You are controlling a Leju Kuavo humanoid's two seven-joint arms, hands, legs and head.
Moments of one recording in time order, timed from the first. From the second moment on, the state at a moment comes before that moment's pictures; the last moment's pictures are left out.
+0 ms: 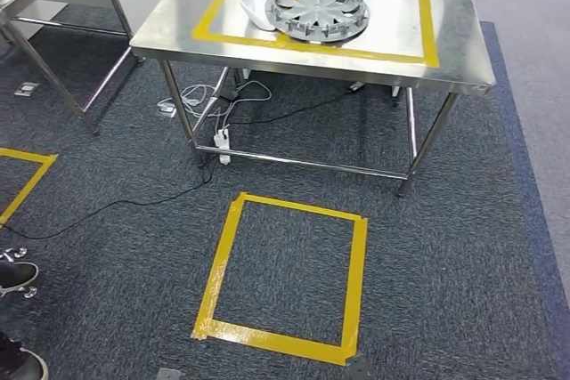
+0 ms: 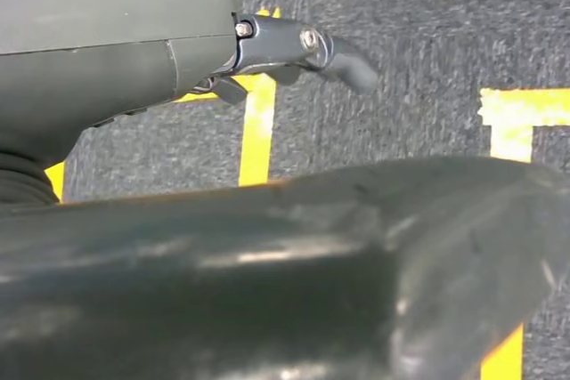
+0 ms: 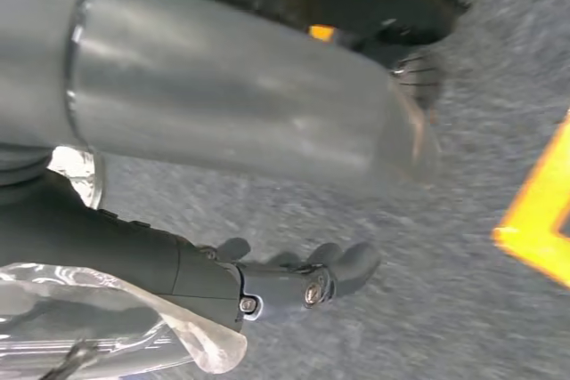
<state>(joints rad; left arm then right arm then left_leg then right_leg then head) -0.08 -0.26 0.95 -0.21 -1.07 0.29 -0.30 -0.04 0.19 -0.28 -0.20 0.50 -0.28 -0.08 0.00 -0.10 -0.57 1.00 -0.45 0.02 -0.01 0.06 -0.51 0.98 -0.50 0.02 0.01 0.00</state>
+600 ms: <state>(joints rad) -0.08 -0.26 0.93 -0.21 -1.10 0.30 -0.33 -0.04 0.18 -0.37 -0.20 0.40 -0.29 -0.08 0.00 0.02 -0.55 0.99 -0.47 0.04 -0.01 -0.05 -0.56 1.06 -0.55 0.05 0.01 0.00</state>
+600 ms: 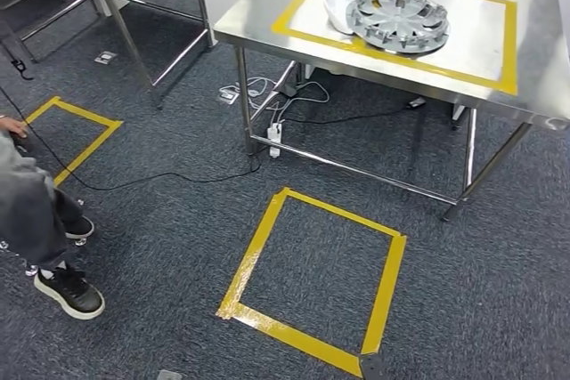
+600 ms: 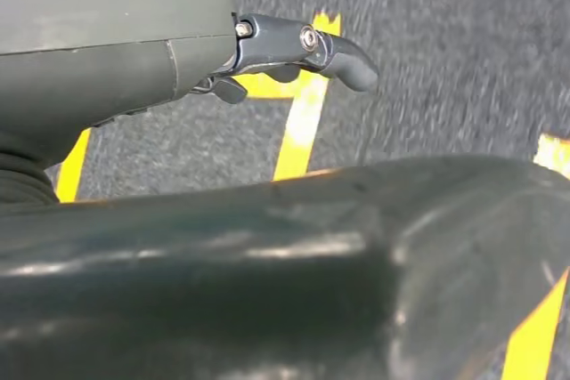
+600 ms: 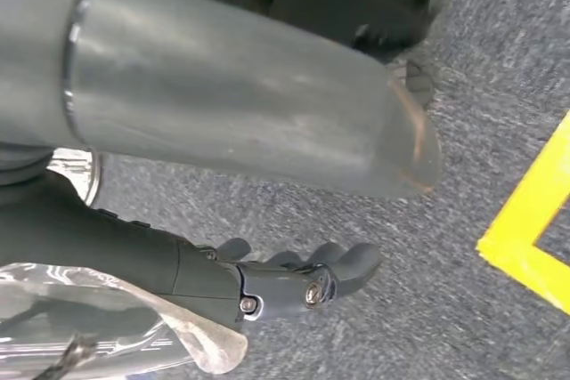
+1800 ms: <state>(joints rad) -0.08 -0.25 0.94 -0.21 -1.10 0.35 -0.40 -0.06 0.17 -0.60 -0.20 0.28 -0.14 -0.15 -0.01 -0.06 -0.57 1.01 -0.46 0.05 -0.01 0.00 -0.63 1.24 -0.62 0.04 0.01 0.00</state>
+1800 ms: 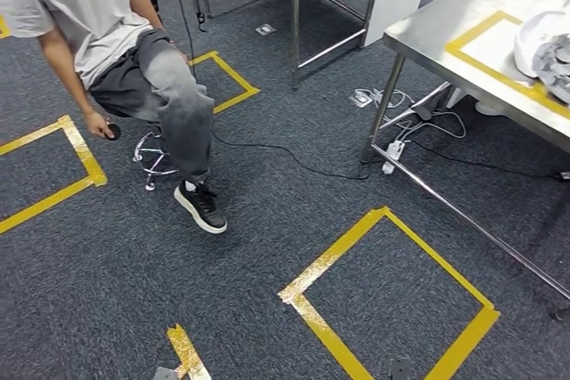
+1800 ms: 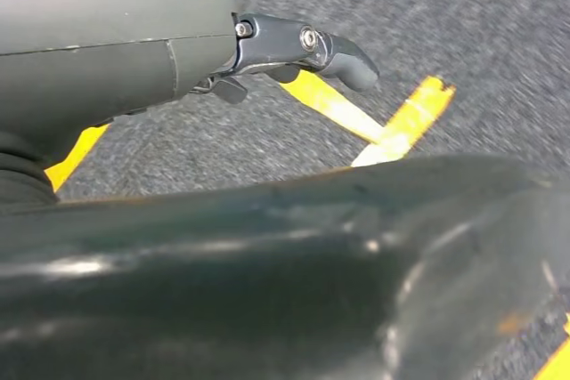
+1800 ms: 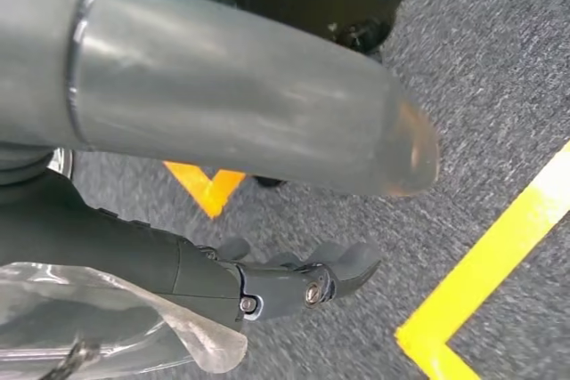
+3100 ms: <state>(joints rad) -0.06 -0.24 0.96 -0.21 -1.07 0.33 -0.32 -0.05 0.19 -0.53 -0.20 0.44 -0.16 0.03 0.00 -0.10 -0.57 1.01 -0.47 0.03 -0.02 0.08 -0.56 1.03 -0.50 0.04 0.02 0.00</state>
